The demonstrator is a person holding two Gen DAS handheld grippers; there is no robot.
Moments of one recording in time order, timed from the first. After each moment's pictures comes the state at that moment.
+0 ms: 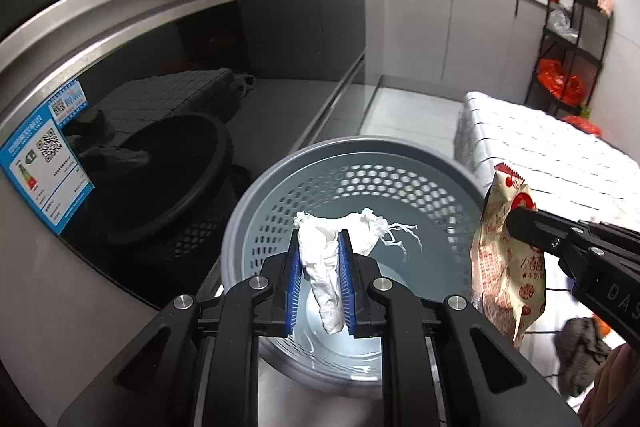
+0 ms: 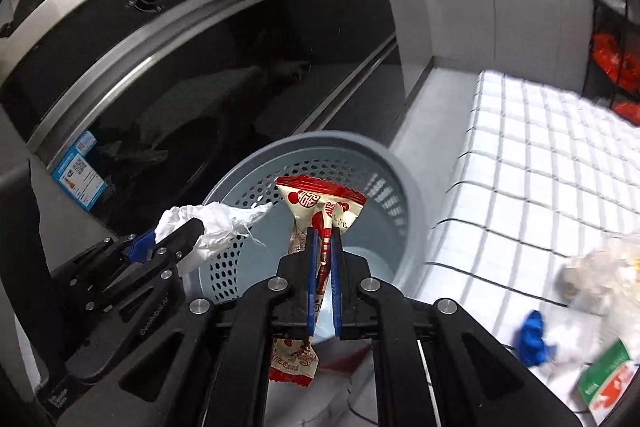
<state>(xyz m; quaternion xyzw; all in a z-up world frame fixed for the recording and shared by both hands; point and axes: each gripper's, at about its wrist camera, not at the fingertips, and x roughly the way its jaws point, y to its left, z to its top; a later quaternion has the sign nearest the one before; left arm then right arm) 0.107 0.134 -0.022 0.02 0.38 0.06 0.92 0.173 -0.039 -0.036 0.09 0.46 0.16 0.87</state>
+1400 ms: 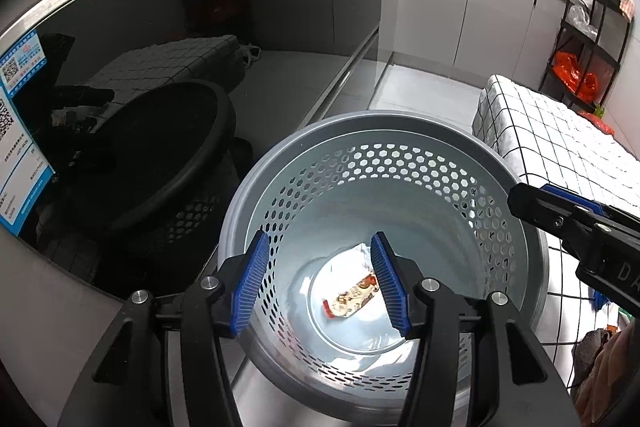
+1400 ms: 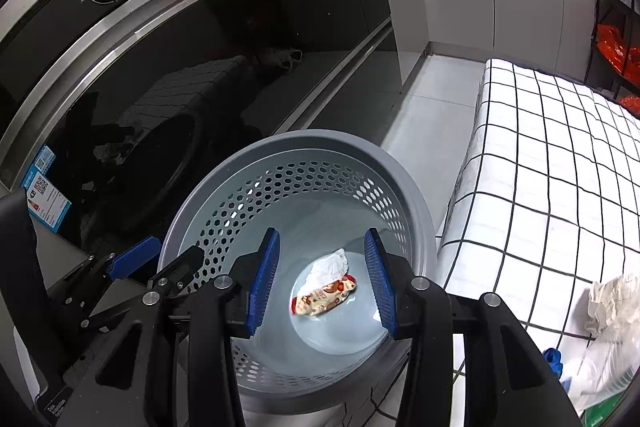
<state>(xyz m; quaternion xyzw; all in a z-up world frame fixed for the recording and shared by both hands) 0.131 0.158 -0.045 -0.01 0.43 0.07 0.90 0.205 -0.035 -0.050 0.07 0.47 0.13 0.87</state>
